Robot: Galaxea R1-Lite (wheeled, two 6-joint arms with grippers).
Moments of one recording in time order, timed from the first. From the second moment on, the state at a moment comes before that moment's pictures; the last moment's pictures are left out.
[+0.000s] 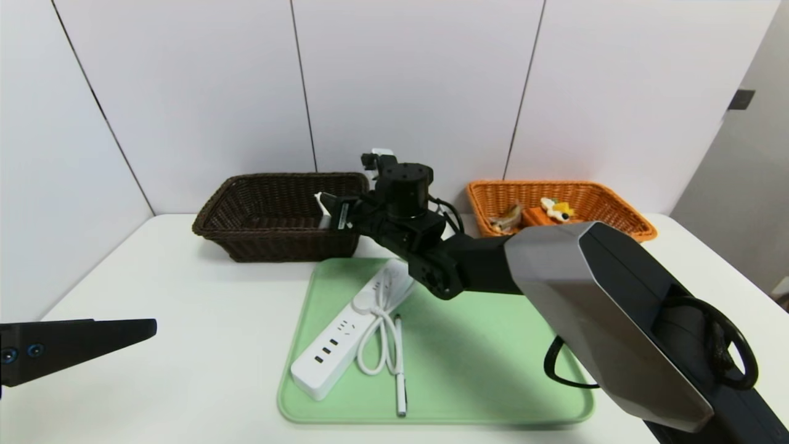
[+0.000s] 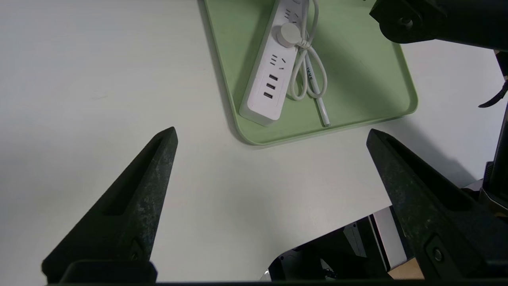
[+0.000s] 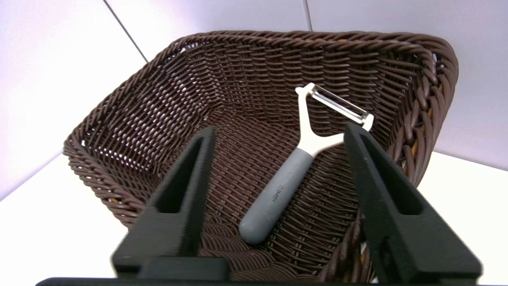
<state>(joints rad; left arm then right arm) -0.35 0.95 -1.00 0.54 -0.16 -0.37 0.71 2.52 -1.95 -0.57 -0.01 0.28</state>
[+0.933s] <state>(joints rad) -0.64 1.13 -1.18 0.52 -0.15 -0.52 0.70 1.81 -1.94 0.50 -0.16 0.43</state>
